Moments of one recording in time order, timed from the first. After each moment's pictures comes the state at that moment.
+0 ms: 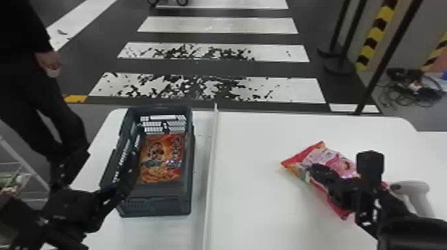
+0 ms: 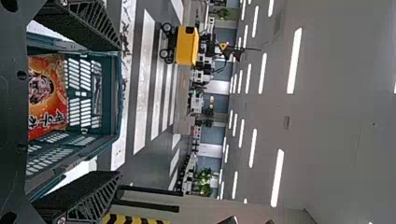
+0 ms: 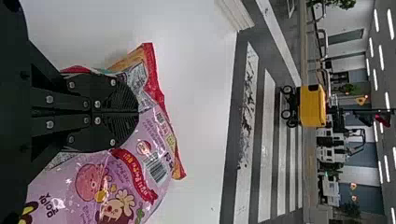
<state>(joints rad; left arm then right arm) 0.65 0.24 0.11 -2.15 0.34 -0.10 -0.09 0.02 -0.04 -0.17 -1.46 0.12 0.34 0.49</state>
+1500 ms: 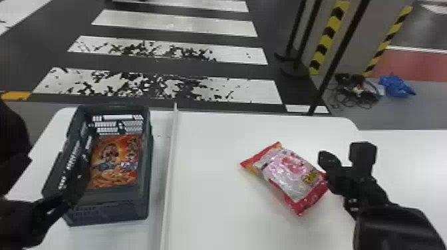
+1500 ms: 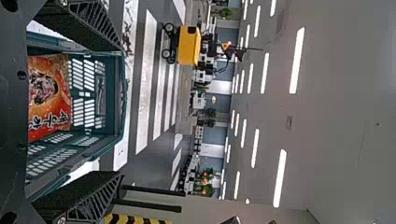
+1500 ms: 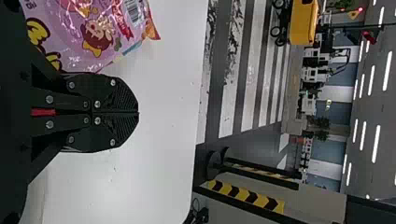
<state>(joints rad) 0.64 0.24 0.11 -2.14 0.34 -0.10 -0.09 0.00 -0.03 -0.36 -1.50 0.22 0.31 0.33</state>
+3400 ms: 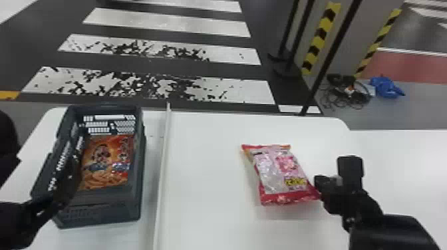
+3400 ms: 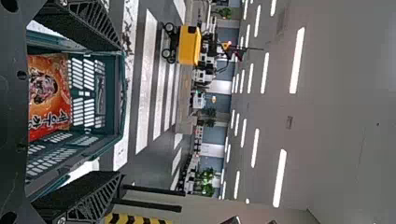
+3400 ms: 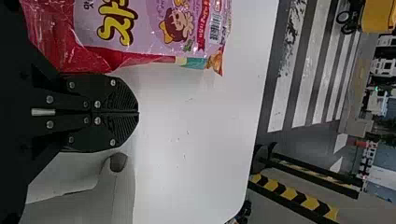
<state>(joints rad) 0.64 0.24 0.11 -2.13 0.34 -0.10 -0.09 0.09 -0.01 -0.34 -1.65 0.35 0.57 0.35</state>
